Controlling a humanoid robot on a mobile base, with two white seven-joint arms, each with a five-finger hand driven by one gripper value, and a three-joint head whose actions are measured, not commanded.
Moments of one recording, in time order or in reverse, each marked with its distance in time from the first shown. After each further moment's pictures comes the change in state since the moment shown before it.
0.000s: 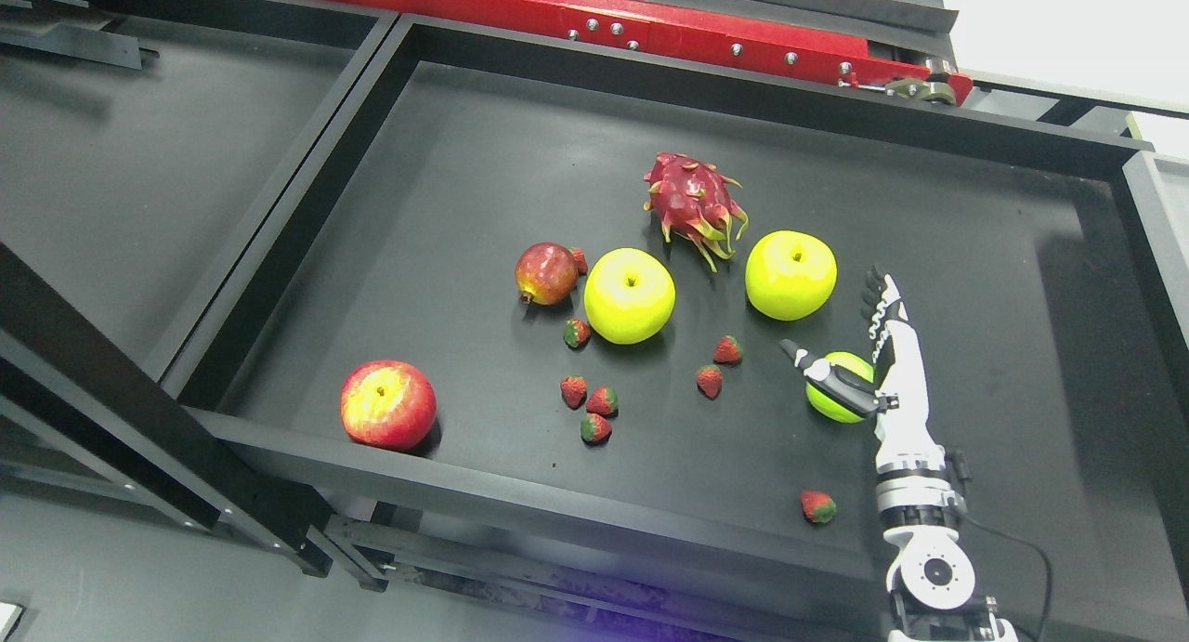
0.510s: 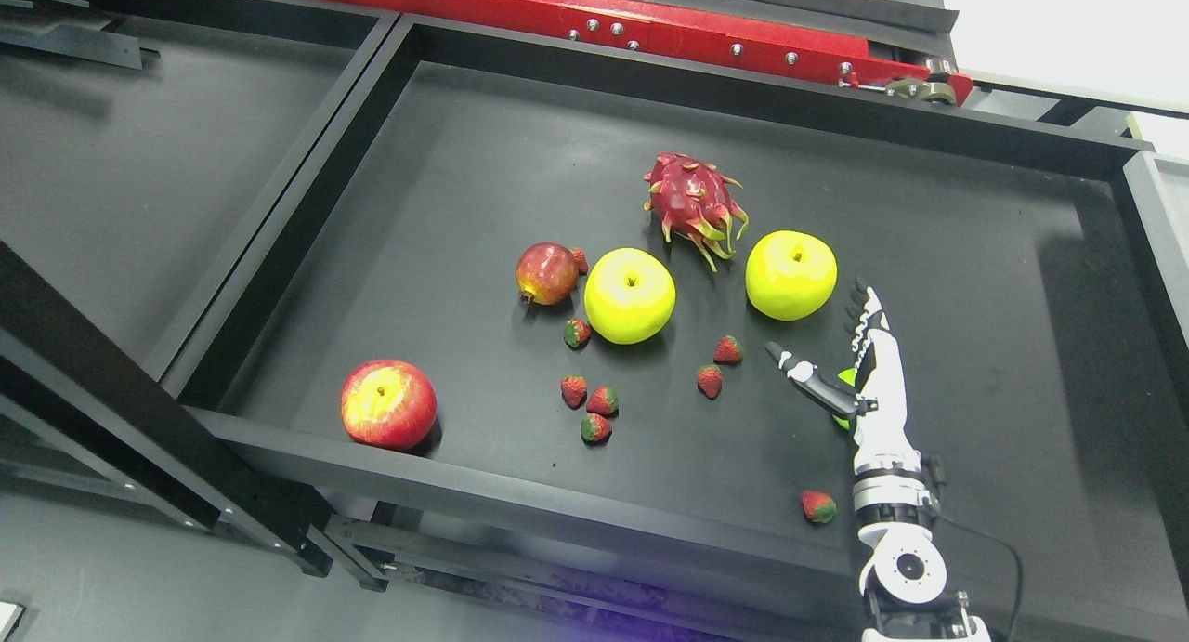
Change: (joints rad) left arm 0.000 0.000 0.000 0.000 0.000 0.000 0.000; right arm 0.011 0.044 0.024 -0.003 -0.009 0.061 -0.059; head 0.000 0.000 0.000
